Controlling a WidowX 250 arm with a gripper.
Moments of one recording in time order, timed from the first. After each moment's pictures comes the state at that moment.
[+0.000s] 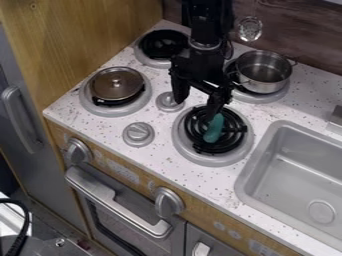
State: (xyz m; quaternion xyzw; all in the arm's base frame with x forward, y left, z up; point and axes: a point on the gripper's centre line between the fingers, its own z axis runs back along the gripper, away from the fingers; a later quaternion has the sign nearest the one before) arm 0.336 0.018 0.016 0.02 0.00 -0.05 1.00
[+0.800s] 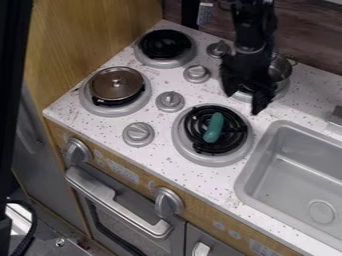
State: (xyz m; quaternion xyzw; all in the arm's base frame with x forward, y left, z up) arm 0.402 -0.041 0.006 -0.01 -0.10 -0.17 0.98
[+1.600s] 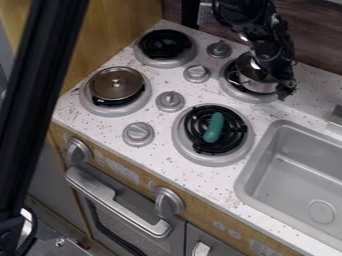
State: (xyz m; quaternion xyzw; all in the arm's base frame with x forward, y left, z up) arm 0.480 -0.056 -0.019 0.00 -0.27 -0.24 0.93
